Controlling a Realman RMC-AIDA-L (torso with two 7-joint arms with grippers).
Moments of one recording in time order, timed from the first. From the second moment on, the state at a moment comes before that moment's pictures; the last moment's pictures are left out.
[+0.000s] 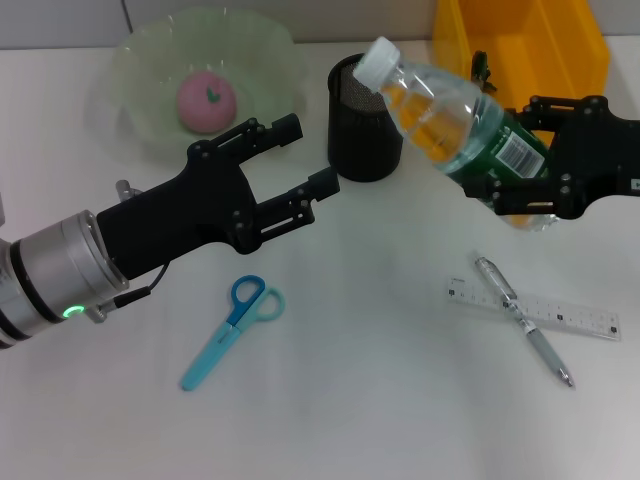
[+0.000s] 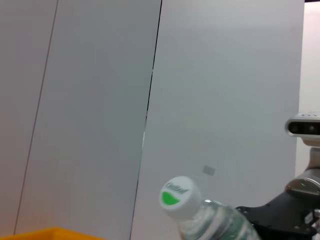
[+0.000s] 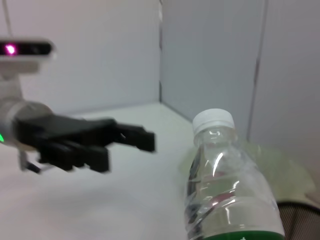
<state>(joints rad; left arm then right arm) -0.43 -2.08 1.26 0.38 1.10 1.57 -0.91 0.23 2.08 -1.09 -1.39 -1.81 -1.46 1.66</state>
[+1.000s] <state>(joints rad) -0.46 -2.08 1.27 0.38 1.06 1.63 -1.00 0.22 2.08 -1.09 -1.15 -1.56 -1.56 1.33</state>
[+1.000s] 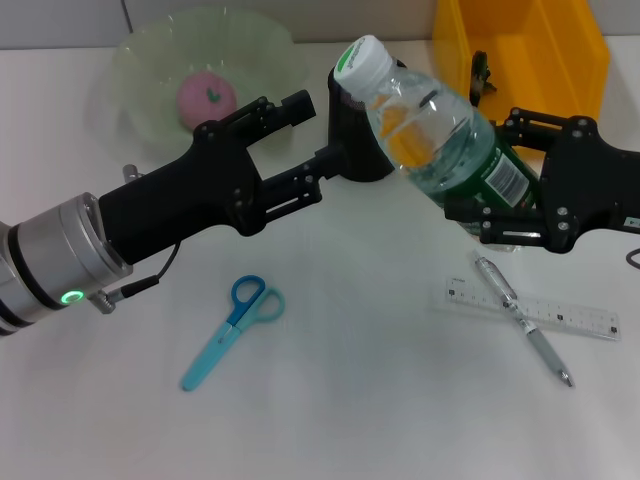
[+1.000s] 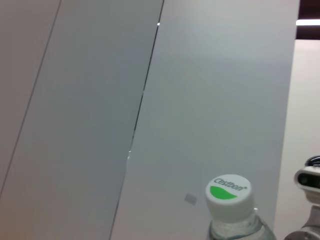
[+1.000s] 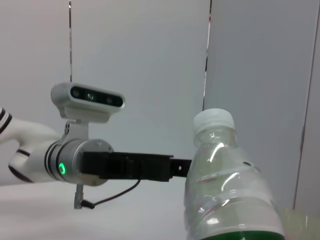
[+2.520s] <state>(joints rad) -0.45 -2.08 1.27 0.38 1.06 1.70 -1.03 0.32 2.08 -1.10 -0.90 -1.53 -1.62 1.18</state>
